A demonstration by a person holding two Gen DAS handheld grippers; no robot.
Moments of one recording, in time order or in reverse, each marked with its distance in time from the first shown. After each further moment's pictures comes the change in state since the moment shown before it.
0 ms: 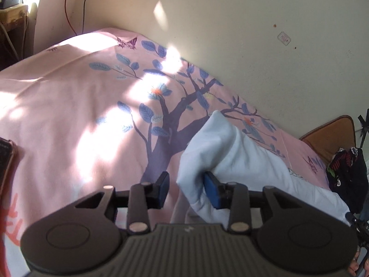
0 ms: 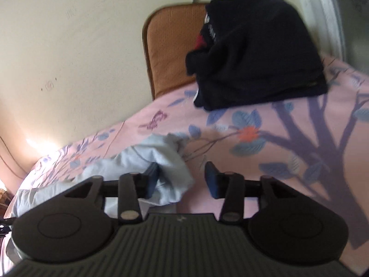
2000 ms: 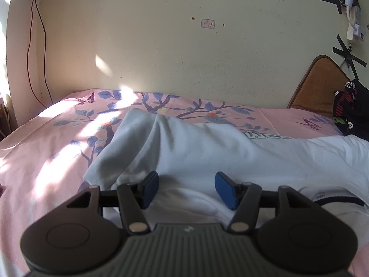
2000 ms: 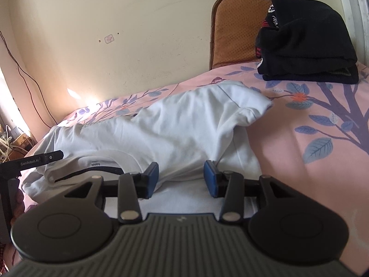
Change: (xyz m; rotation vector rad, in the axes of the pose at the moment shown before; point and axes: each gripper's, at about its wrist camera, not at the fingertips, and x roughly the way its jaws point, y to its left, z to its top) left arm 0.028 -0.099 -0.078 0.429 -0.191 0.130; right arm -0.025 0.048 -0.056 -0.183 0.115 0.168
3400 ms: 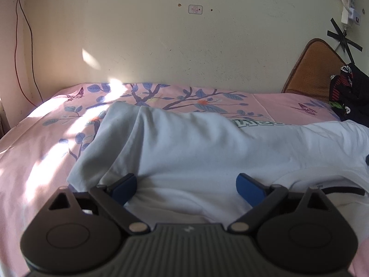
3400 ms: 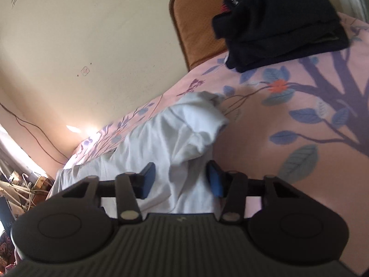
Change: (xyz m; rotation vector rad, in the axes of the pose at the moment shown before) left arm 0.011 -0.011 0.002 0.048 0.066 -0.023; right arm 0.020 -0.058 0.030 0.270 0.046 0.102
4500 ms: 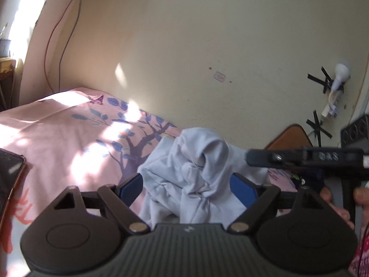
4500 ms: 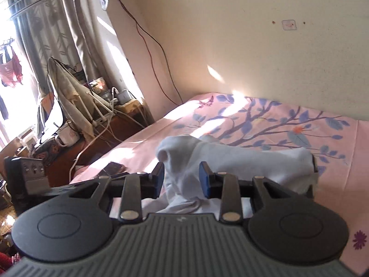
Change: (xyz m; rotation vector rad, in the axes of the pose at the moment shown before) left arm -0.087 0.063 -0.032 -0.272 -0.217 -0.225; right arm 0.089 0.267 -0.013 -0.549 0.243 0.413
